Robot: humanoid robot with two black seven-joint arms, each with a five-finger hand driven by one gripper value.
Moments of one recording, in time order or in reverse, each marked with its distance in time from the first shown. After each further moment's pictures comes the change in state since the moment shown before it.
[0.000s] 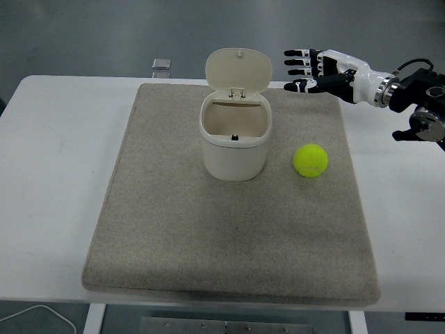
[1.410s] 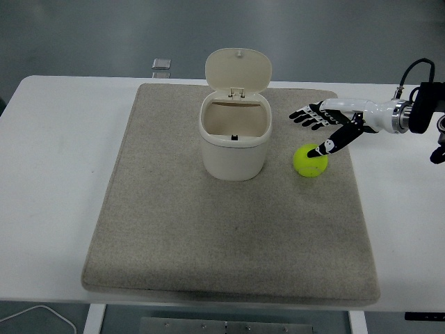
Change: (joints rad) left arm -0.001 0.000 0.000 0.000 0.000 0.000 0.000; right arm -0.041 -0.148 -0.022 0.198 -0.553 0.129 0.012
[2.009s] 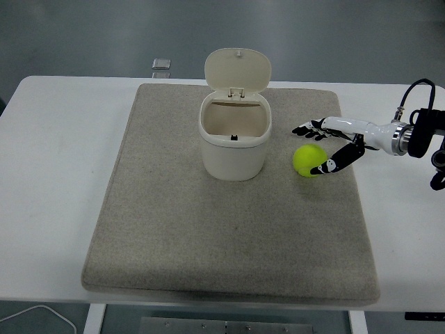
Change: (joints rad) left arm 0.000 0.000 0.000 0.000 0.000 0.000 0.000; right arm -0.104 -0.042 0.002 0.095 -0.165 -0.150 0.070
